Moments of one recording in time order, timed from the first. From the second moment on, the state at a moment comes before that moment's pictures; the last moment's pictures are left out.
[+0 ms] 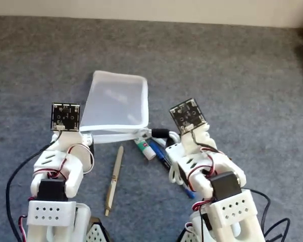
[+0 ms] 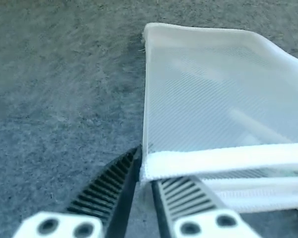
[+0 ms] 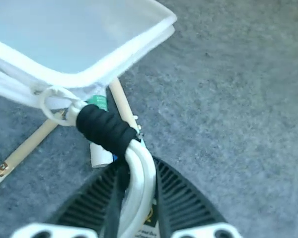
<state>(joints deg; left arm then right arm) -7.8 -77.7 75.3 50.2 4.6 -21.6 -68.3 59.5 60.2 12.8</state>
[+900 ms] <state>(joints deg) -9.1 -77.7 73.0 52.0 5.9 -19.2 -68.3 59.5 60.3 12.8</state>
